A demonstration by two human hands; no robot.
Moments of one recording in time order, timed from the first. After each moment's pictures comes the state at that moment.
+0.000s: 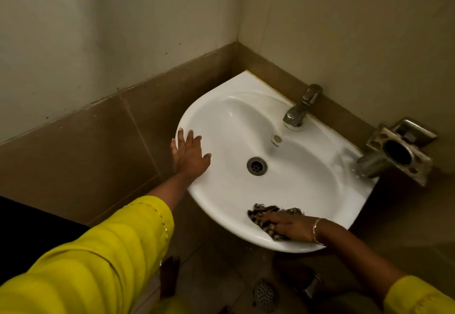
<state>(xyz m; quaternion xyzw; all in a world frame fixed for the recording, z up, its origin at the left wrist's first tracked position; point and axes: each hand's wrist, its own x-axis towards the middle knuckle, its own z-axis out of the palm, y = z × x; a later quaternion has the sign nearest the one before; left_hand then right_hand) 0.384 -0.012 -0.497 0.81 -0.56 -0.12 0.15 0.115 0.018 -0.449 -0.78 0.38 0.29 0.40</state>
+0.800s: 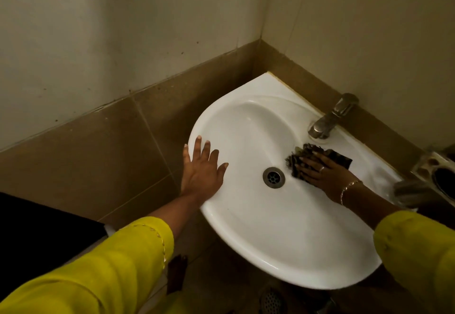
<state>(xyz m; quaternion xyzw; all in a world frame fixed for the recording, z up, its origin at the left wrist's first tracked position) 0.384 -0.004 -0.509 0.78 -0.62 -0.03 0.09 0.087 -0.137 -0.489 -0.92 0.20 0.24 -0.26</state>
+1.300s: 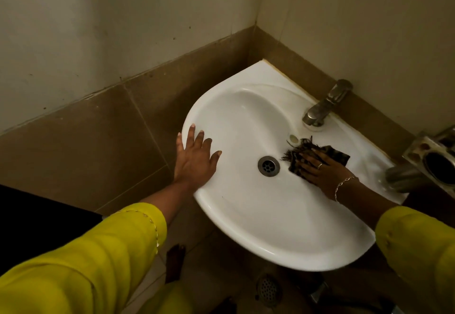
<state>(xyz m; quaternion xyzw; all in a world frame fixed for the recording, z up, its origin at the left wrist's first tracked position) 0.386 -0.005 -0.512 0.78 -0.62 -0.03 0.11 0.062 -0.126 -0.514 -0.89 0.17 0.30 -0.30</state>
